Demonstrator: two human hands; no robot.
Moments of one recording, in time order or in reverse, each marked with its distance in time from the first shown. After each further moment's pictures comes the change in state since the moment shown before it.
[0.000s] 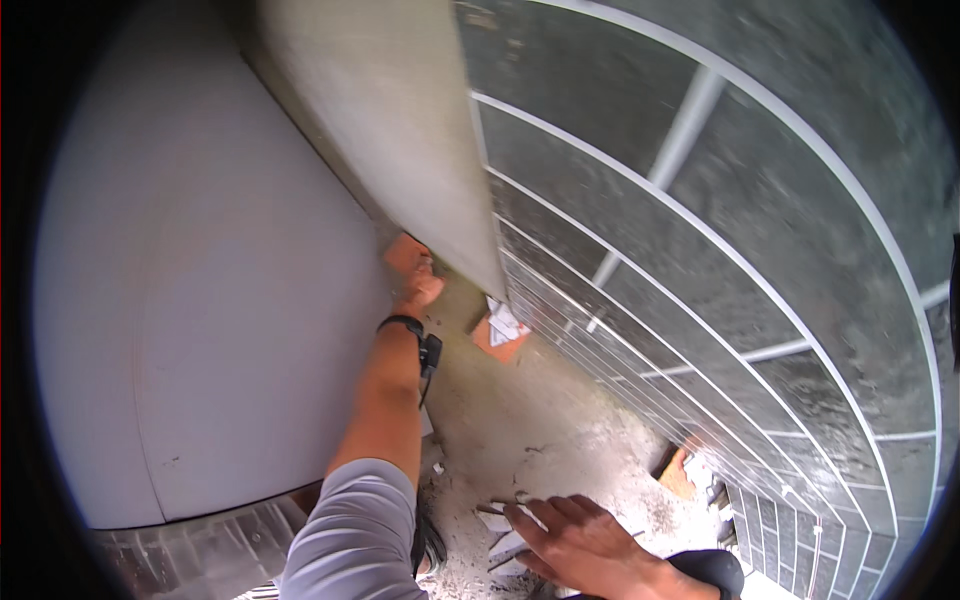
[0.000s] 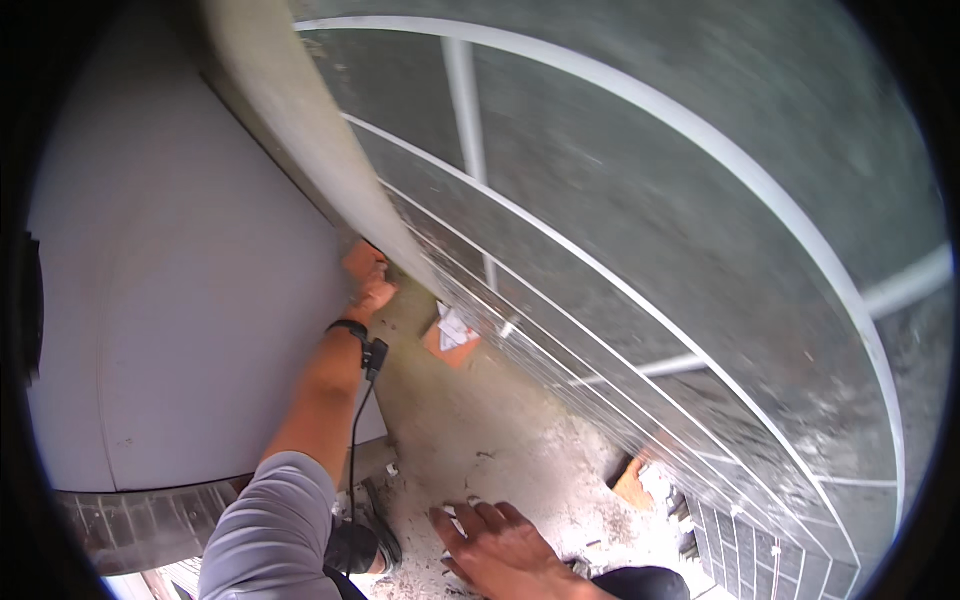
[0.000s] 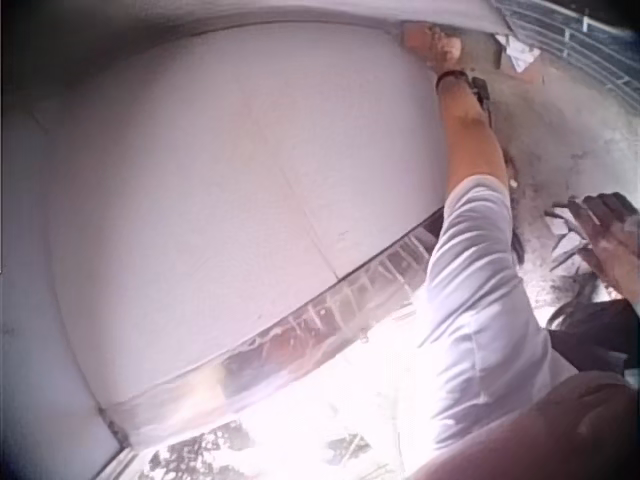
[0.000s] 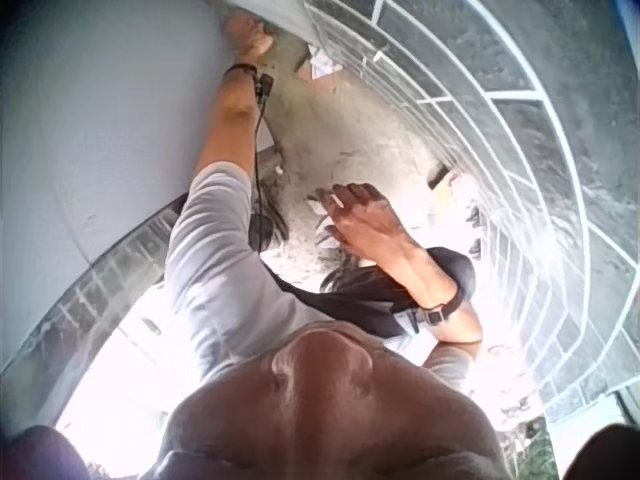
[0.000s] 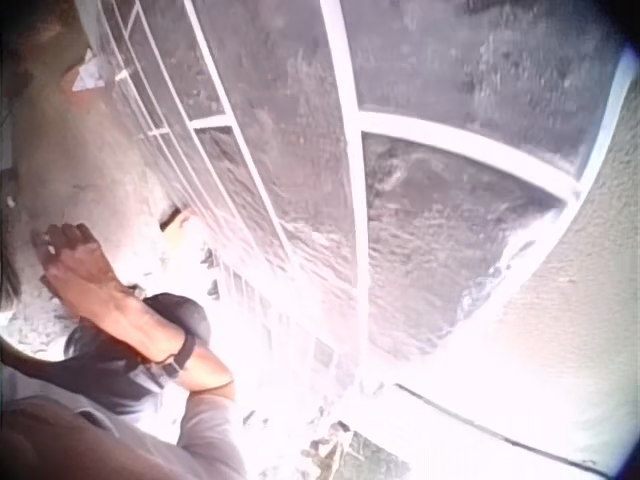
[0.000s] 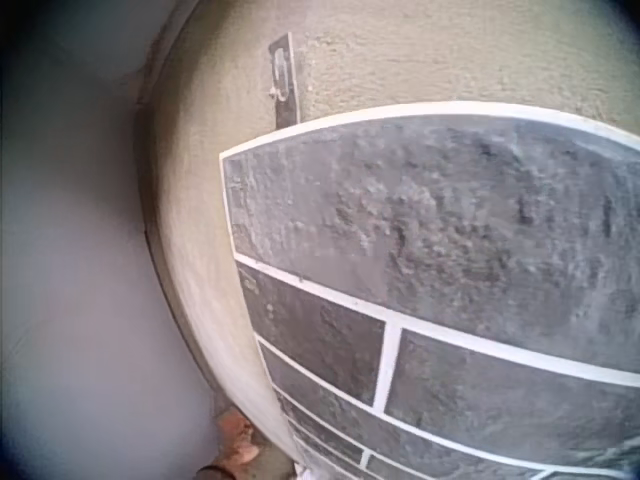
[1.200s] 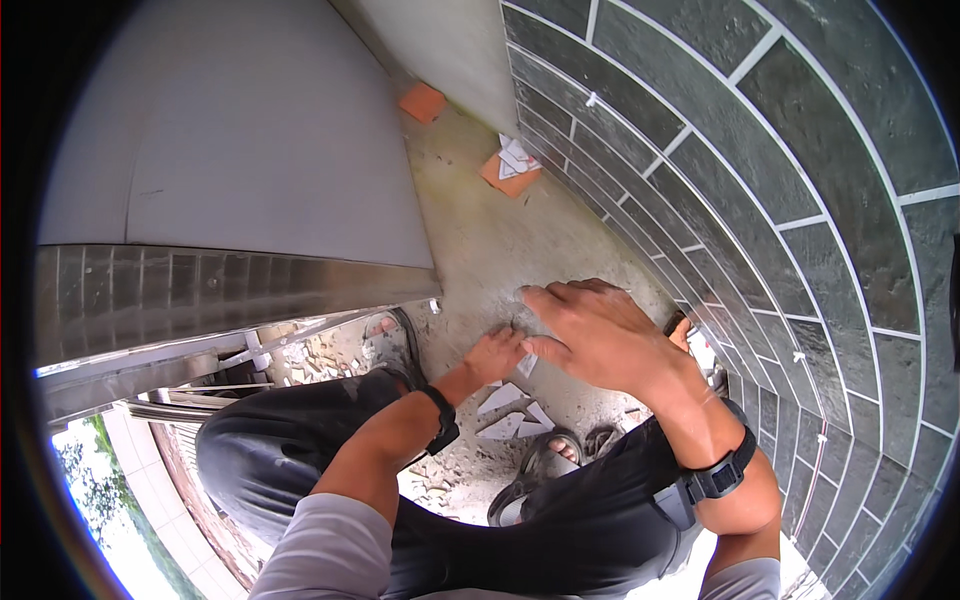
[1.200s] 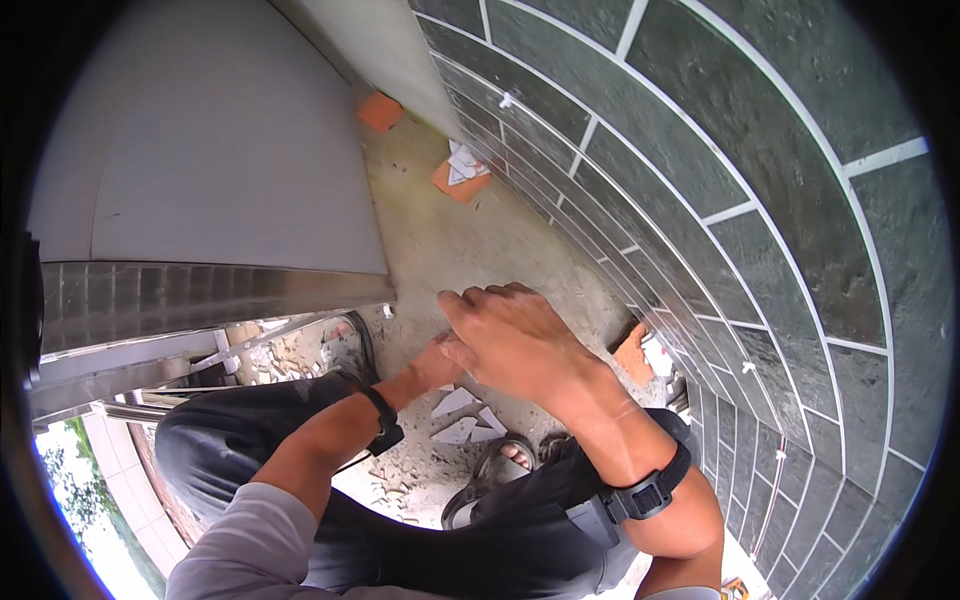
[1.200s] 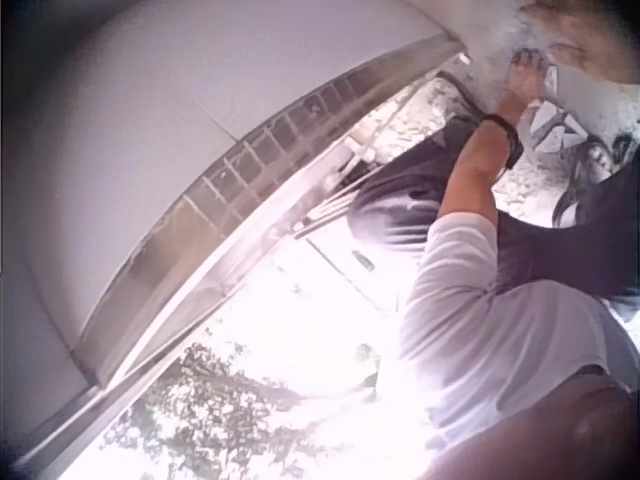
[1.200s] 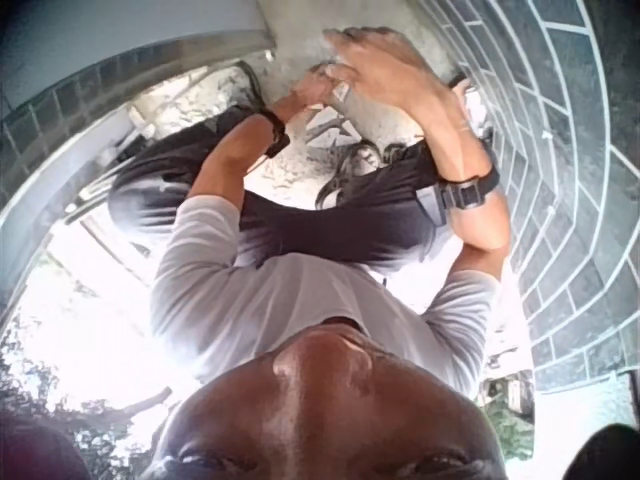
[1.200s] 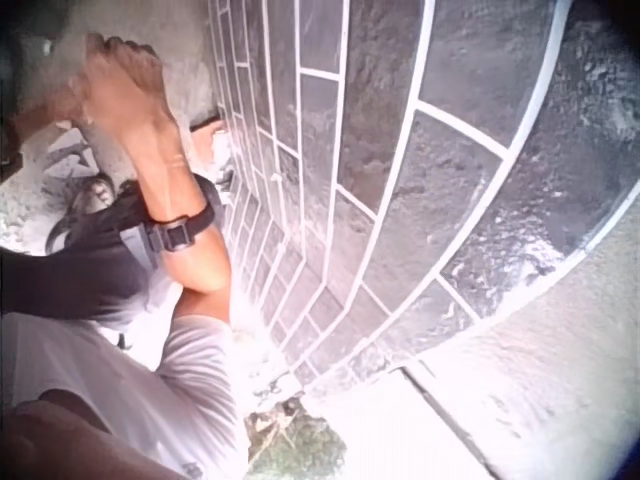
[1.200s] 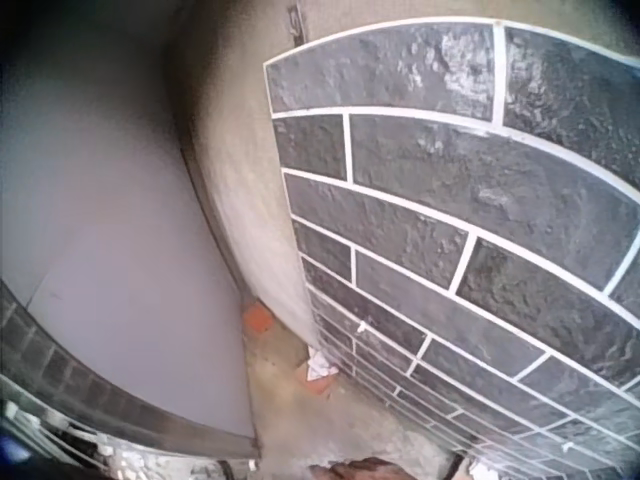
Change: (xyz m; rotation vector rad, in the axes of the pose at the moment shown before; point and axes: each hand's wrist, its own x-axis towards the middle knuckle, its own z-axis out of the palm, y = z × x) left_hand -0.438 0.076 0.165 0.224 -0.027 0.858; right_hand -0.010 0.032 -0.004 0.019 0.020 -0.090
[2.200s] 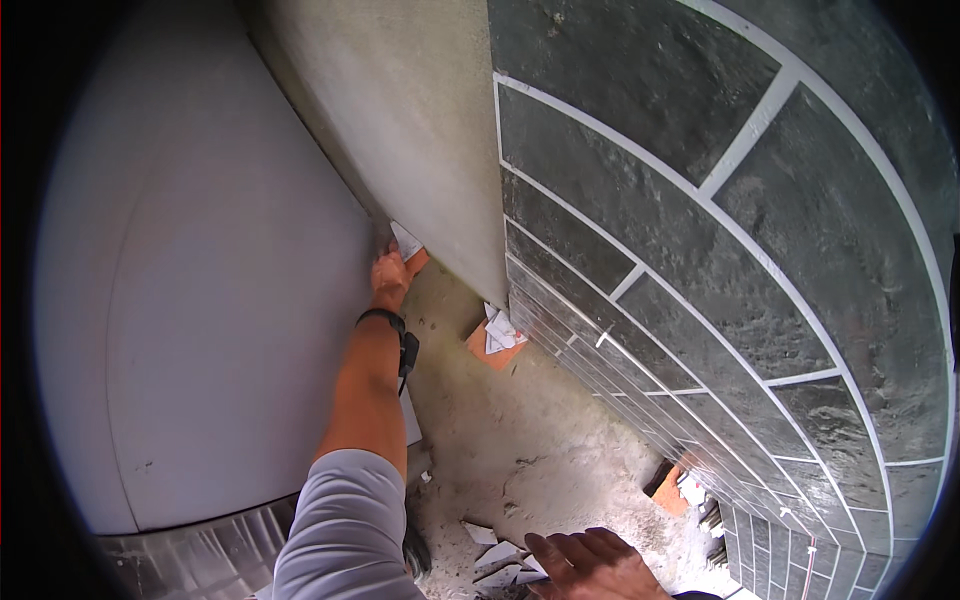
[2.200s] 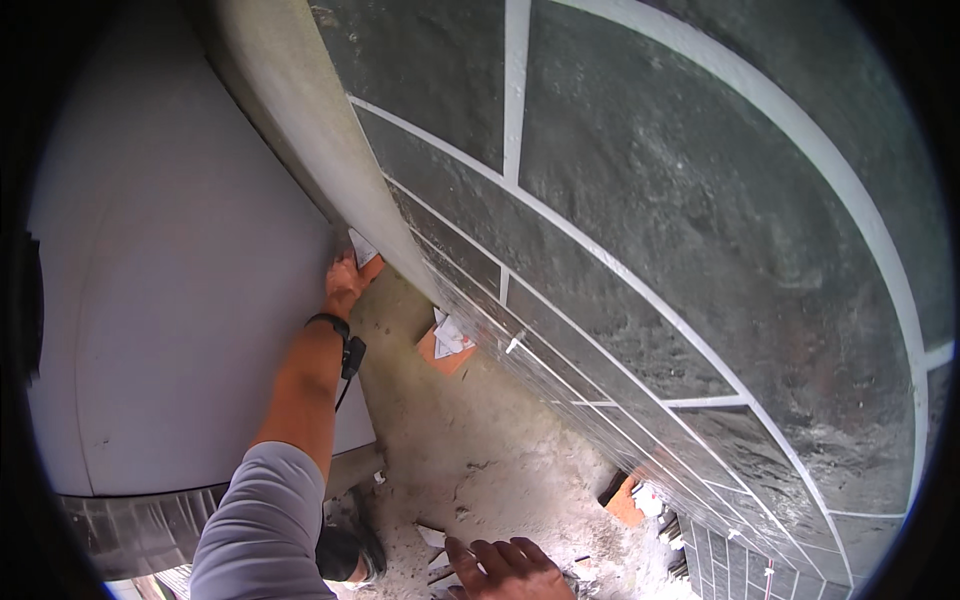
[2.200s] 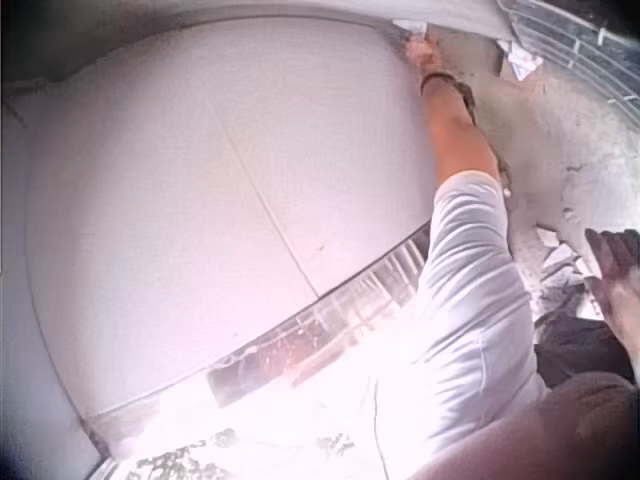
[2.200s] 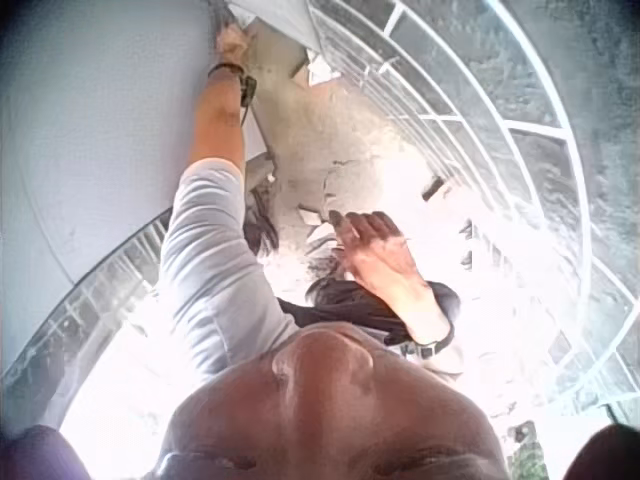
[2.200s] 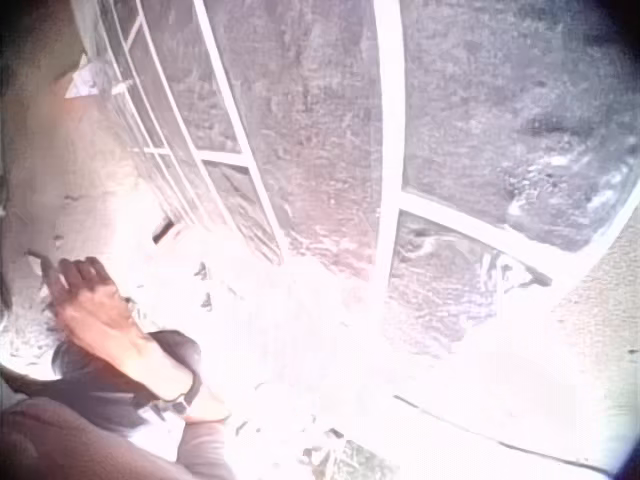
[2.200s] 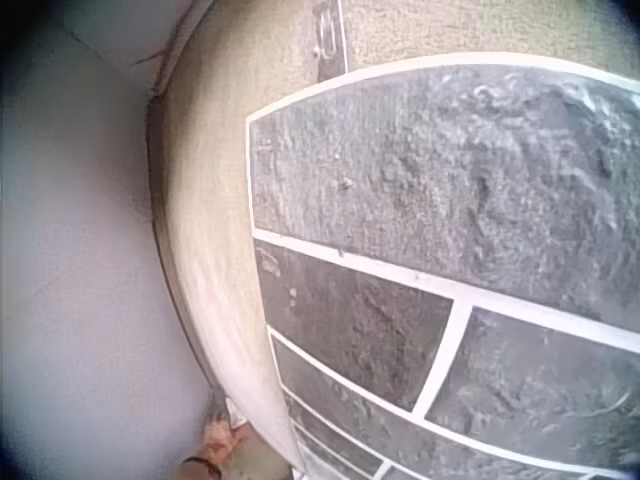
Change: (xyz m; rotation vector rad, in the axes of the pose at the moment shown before) left_hand 0.200 -0.429 -0.150 0.138 0.117 -0.987; right_hand -0.007 -0.050 -0.020 0.008 0.029 0.251
